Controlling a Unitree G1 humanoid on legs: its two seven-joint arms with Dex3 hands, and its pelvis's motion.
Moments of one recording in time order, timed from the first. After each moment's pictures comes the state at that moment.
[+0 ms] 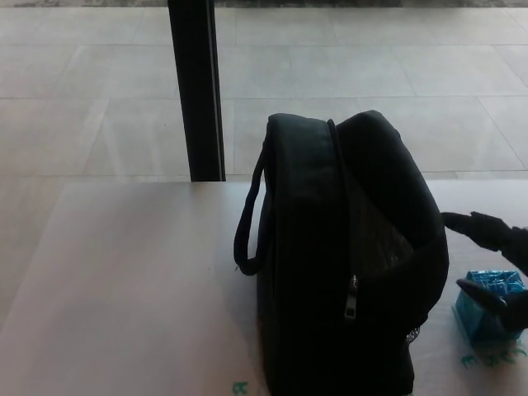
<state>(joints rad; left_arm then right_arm) 0.30 0.61 0.30 0.63 -0.19 0.13 -0.58 -0.41 -0.72 0.18 0.20 -0.08 0.09 0.38</state>
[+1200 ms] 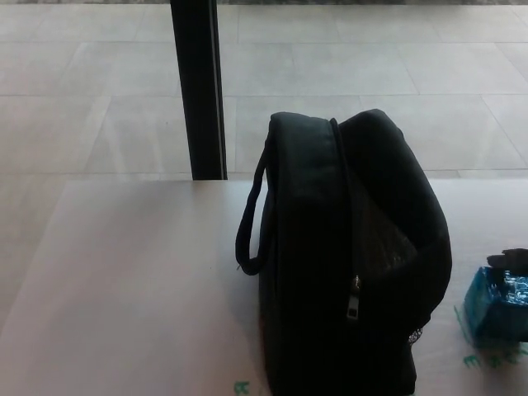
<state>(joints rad) 0.29 0.61 0.30 0.62 -0.19 0.12 -0.59 -0.65 -0.89 0.47 0.54 -0.38 0.07 0.63</state>
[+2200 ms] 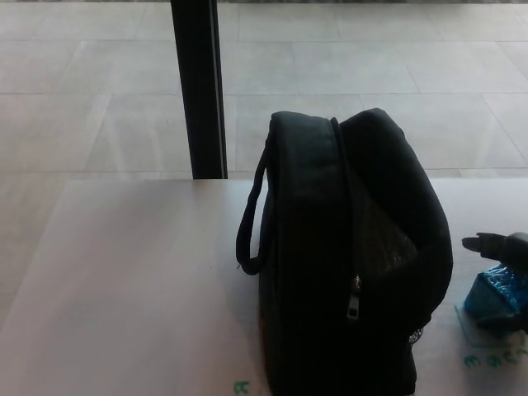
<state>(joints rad) 0.23 0.61 0.29 0.67 -0.20 0.12 -0.59 -0.64 -0.71 0.39 0.58 -0.48 0.08 0.46</state>
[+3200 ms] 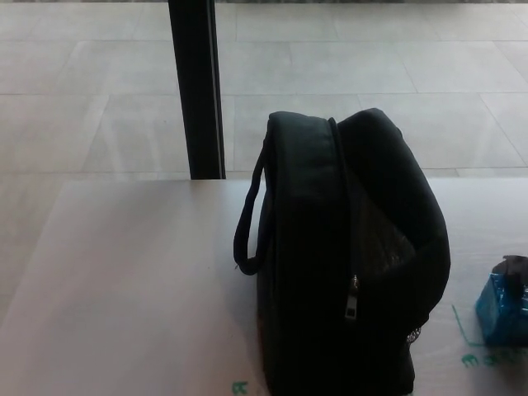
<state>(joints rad) 0.21 0.61 0.28 0.65 -0.20 0.11 -0.60 -0.59 -0.73 0.40 0.58 -0.58 0.14 0.45</state>
